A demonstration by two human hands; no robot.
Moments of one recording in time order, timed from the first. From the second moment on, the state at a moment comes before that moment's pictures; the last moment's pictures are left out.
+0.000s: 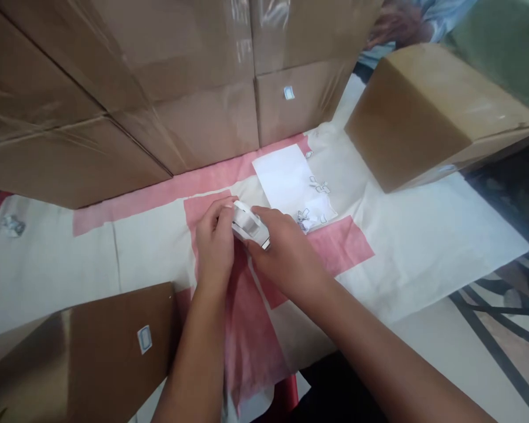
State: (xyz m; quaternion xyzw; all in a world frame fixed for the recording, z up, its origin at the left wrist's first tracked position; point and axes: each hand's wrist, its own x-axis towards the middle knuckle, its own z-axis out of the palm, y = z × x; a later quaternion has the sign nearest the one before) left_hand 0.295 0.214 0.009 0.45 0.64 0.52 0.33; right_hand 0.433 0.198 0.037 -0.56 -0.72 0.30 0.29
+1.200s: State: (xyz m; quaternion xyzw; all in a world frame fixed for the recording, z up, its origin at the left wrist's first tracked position) left_hand 0.275 0.199 -0.001 0.64 0.49 0.55 0.22; right_hand 0.433 0.209 0.031 -0.51 -0.71 0.32 0.38
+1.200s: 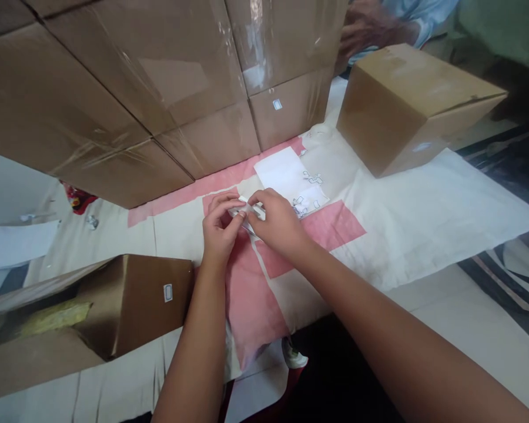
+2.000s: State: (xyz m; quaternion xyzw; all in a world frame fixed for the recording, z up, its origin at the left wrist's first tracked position) left_hand 0.284 0.200 0.004 0.61 0.52 0.56 0.20; right_hand 0.431 0.210 0.024 -0.49 -0.74 0.26 0.38
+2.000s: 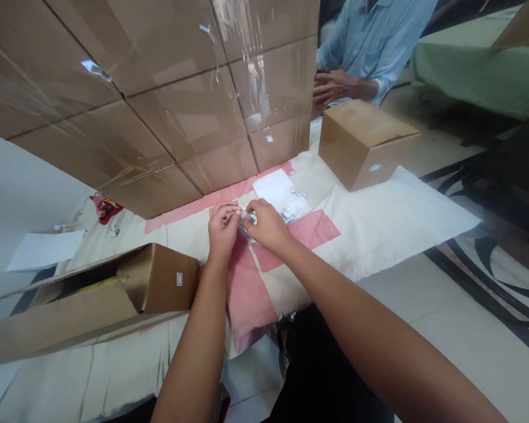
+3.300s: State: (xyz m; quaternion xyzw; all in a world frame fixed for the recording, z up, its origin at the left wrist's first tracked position) left_hand 0.274 0.211 -0.010 0.51 0.60 0.60 0.18; right_hand 0.398 0.207 0.033 -0.57 -0.71 0.17 0.36
